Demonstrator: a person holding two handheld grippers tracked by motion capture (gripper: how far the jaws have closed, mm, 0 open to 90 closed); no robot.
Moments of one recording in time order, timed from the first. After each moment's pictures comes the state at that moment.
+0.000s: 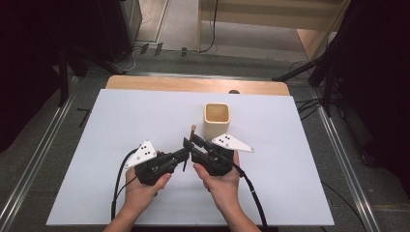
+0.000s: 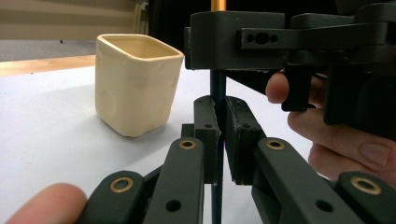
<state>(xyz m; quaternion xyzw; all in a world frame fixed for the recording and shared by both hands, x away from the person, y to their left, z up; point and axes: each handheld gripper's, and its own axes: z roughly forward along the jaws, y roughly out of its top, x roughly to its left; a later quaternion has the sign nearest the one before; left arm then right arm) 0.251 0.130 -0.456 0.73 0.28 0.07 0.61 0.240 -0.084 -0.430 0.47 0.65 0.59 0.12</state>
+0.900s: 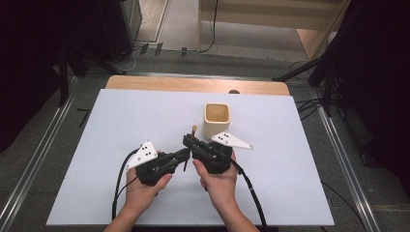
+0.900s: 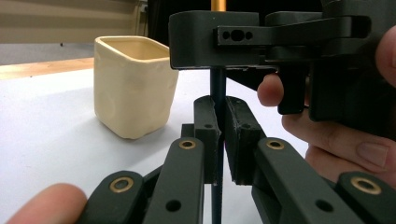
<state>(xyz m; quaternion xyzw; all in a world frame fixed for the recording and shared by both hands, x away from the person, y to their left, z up) 0.251 0.128 -0.457 0.73 0.28 0.08 0.62 0.246 -0.081 -0.431 0.48 0.63 0.60 0.09</state>
